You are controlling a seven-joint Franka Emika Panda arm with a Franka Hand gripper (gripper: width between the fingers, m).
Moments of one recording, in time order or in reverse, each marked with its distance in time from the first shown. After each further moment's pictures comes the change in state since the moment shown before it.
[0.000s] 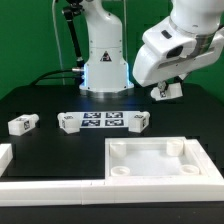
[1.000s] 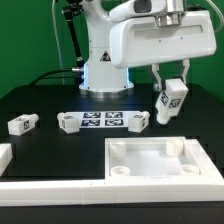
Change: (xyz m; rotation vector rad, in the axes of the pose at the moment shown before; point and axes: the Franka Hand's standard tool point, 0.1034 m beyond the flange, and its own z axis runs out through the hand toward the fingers) arm 0.082 0.085 -0.084 -0.116 0.722 0.086
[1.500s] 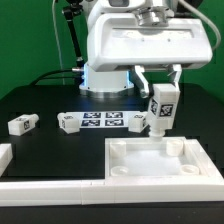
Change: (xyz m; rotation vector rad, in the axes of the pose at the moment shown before) arm 0.022 0.054 -0.001 -0.148 0.290 -0.004
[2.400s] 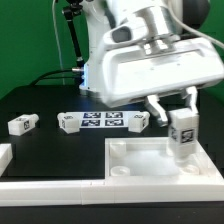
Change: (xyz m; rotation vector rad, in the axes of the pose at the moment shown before) arm 0.002 -0.041 0.042 0.138 0.024 0.100
